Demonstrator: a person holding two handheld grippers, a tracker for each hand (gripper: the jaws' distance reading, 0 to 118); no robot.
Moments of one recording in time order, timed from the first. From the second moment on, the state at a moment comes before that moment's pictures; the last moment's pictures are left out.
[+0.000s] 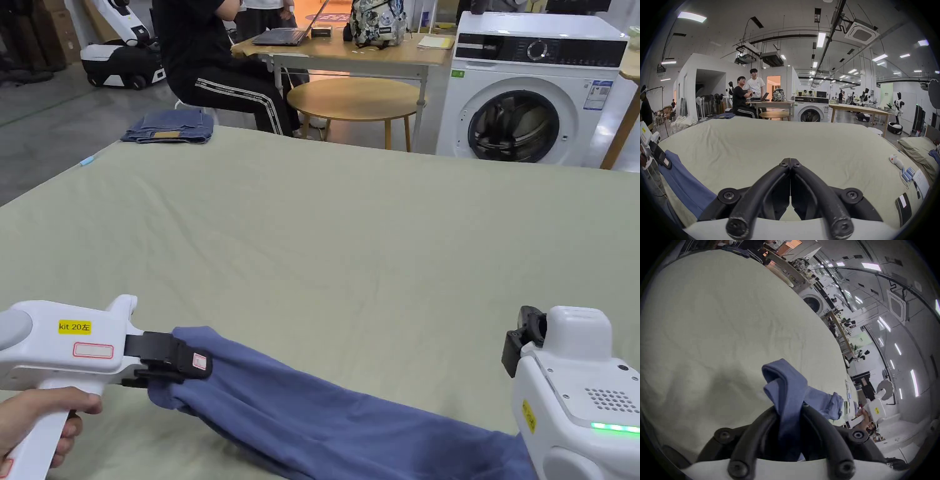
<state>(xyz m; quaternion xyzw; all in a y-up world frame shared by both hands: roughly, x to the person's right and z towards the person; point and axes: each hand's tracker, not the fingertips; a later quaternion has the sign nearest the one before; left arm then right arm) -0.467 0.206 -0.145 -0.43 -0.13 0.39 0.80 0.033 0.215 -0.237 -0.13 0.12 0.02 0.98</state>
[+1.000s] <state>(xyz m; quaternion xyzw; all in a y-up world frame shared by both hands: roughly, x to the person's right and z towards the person) -0.199 0.138 -0.269 -0.59 -0.17 0.24 0.75 0.071 0.209 -0.233 -0.15 0.09 0.01 0.98</state>
